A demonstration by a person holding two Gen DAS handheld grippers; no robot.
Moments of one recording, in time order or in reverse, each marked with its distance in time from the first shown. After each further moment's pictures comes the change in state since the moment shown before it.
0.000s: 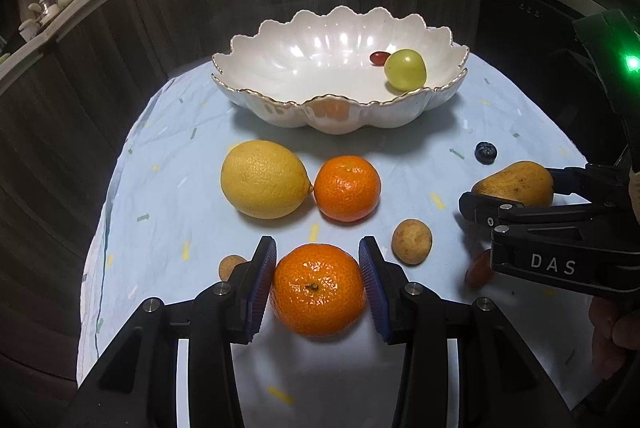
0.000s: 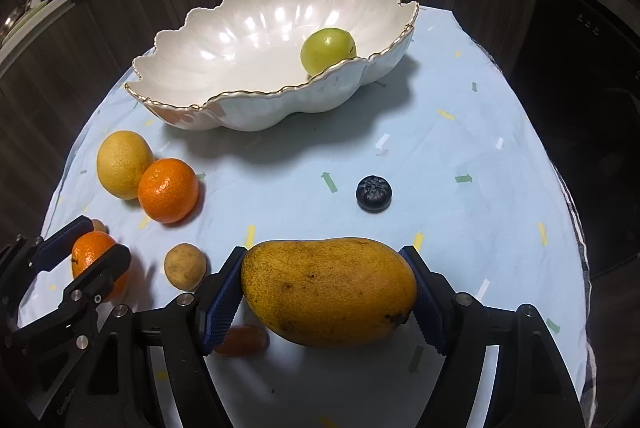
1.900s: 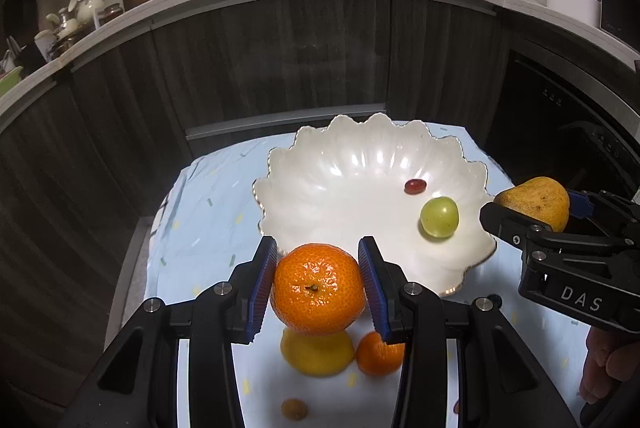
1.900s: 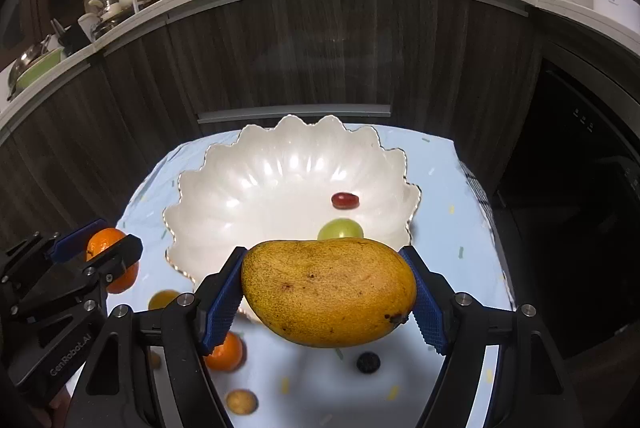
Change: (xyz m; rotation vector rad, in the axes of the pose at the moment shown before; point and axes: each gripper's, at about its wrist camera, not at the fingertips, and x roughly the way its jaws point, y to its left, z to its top) left arm -0.023 0.047 0.119 -0.074 -0.145 -0.006; right arm -0.060 0.014 0.110 -0.012 -0.242 0.004
